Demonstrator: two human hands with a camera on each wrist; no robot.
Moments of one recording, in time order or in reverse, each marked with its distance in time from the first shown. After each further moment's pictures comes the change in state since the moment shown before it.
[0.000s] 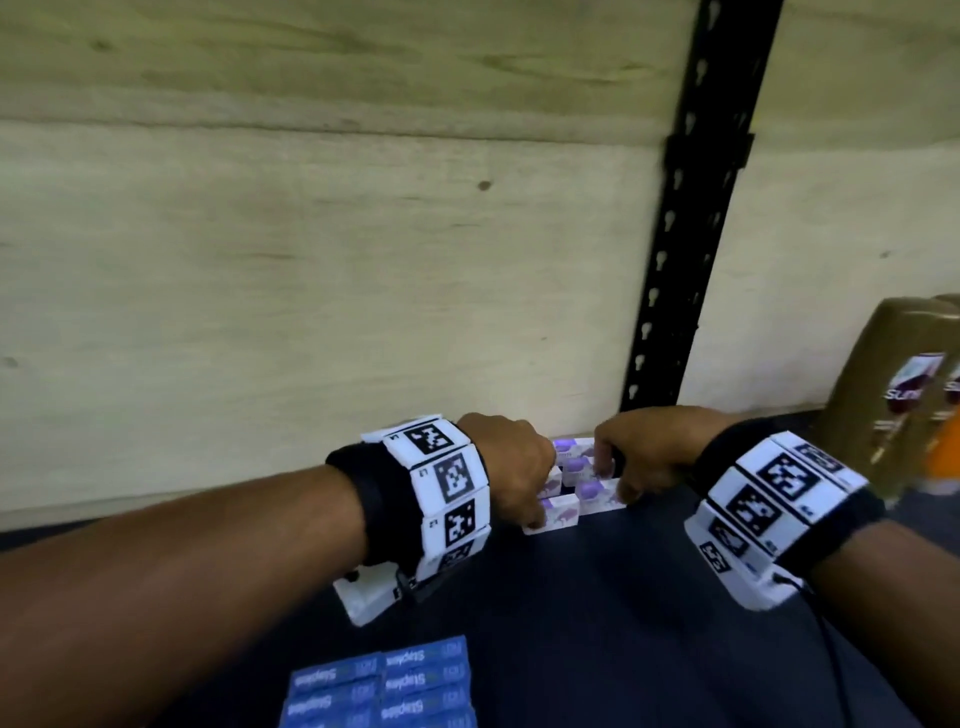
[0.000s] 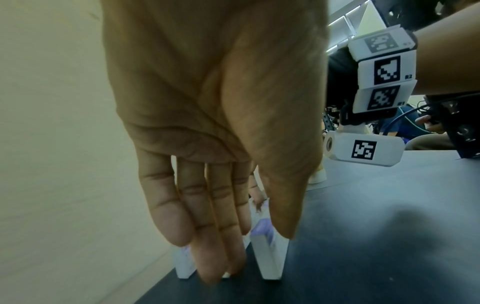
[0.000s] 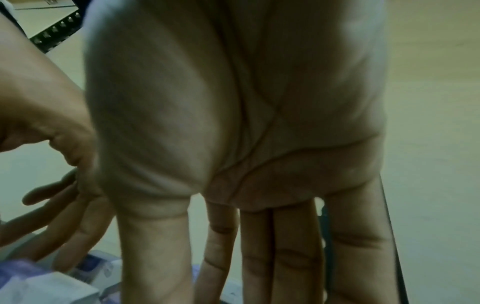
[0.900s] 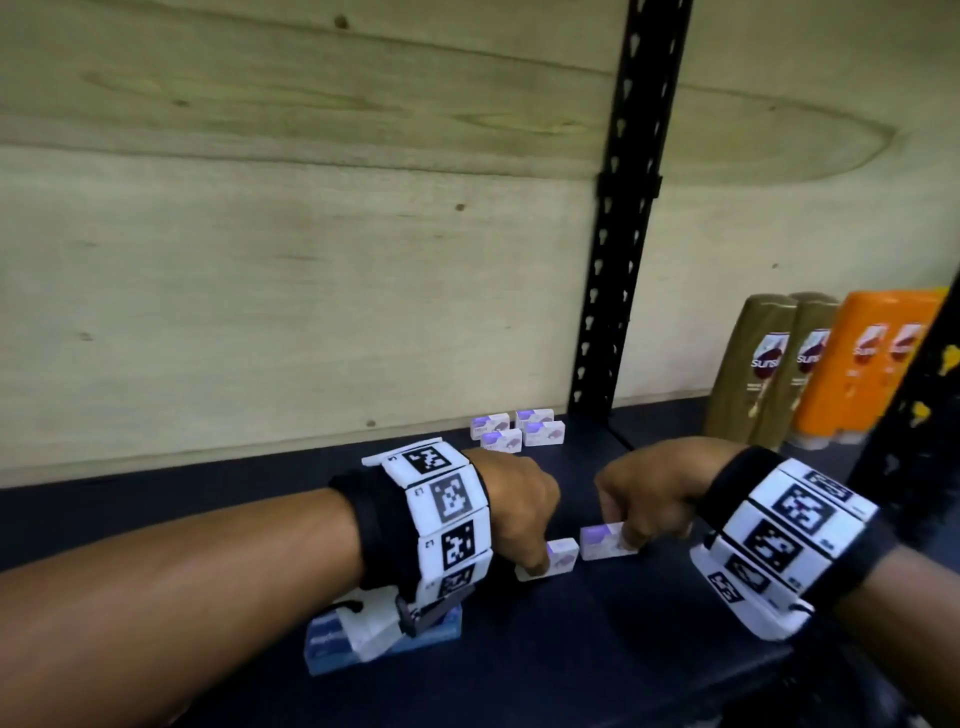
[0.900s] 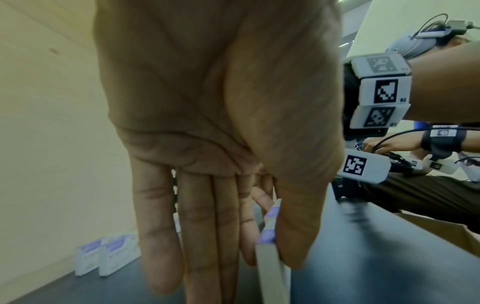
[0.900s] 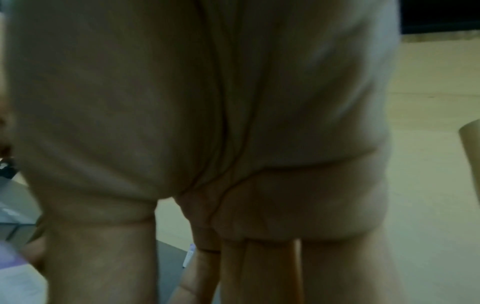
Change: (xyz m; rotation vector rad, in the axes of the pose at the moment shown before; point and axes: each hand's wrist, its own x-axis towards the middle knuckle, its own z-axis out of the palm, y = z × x) left_hand -0.082 0.072 0.009 -0.042 -0.069 0.105; right_hand -0.112 -0.022 0.037 -0.092 -0.237 0.032
